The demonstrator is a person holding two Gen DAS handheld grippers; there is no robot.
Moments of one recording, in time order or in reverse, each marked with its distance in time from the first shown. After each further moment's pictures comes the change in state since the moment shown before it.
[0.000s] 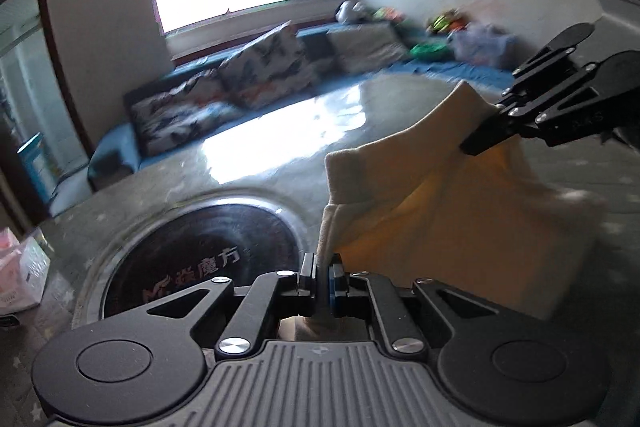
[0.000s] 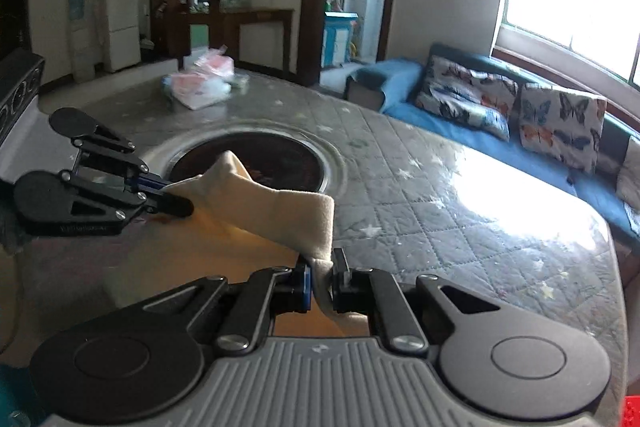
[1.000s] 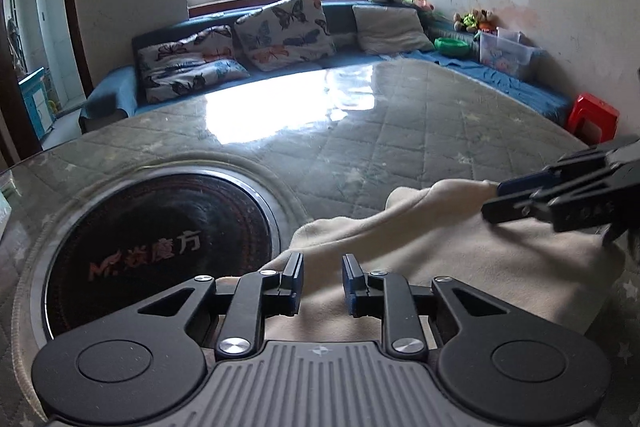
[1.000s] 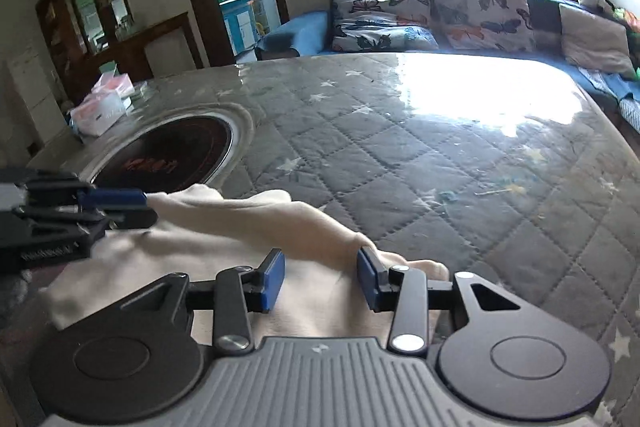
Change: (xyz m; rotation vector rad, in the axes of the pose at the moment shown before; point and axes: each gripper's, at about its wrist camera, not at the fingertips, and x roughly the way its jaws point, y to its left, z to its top) left arm 0.040 -0.004 0.018 -0.169 0.081 -0.025; right arm 0.036 -0.056 -0.062 0.393 0.054 -0.088
